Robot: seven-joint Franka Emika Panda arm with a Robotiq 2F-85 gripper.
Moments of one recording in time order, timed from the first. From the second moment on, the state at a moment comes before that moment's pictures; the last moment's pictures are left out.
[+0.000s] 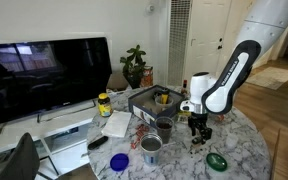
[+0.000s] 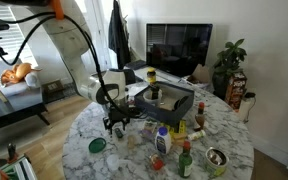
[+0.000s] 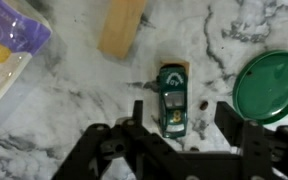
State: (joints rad) arm -0.04 0.46 0.16 -2.43 -0.03 2.77 -1.06
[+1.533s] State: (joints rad) arm -0.05 0.55 0.12 -2.26 -0.08 2.80 -0.91
